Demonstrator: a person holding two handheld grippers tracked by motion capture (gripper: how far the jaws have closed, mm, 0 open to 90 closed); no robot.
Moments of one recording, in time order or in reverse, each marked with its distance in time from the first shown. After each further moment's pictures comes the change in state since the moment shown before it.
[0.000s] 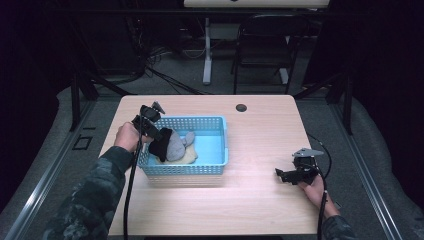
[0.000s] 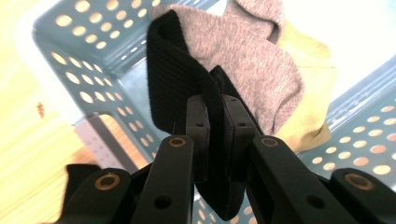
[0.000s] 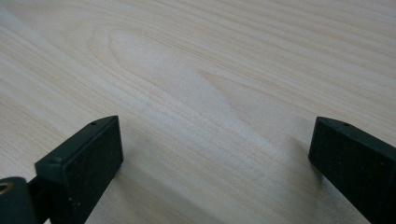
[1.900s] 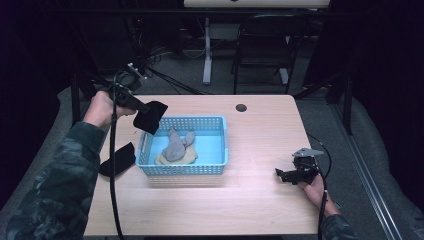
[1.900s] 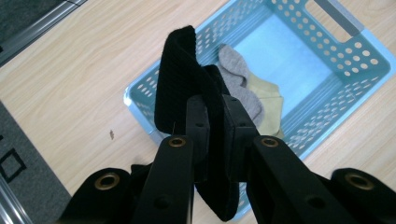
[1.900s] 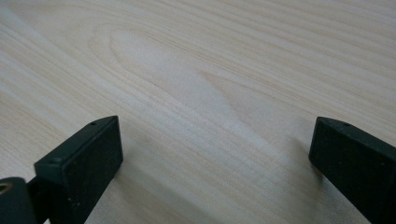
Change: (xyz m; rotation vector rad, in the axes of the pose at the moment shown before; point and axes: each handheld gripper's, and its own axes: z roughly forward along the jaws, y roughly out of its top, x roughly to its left) left arm 0.012 0.005 -0.126 -0.160 0.017 0.054; right arm -0.001 0.000 0.000 0.008 -0.003 -0.007
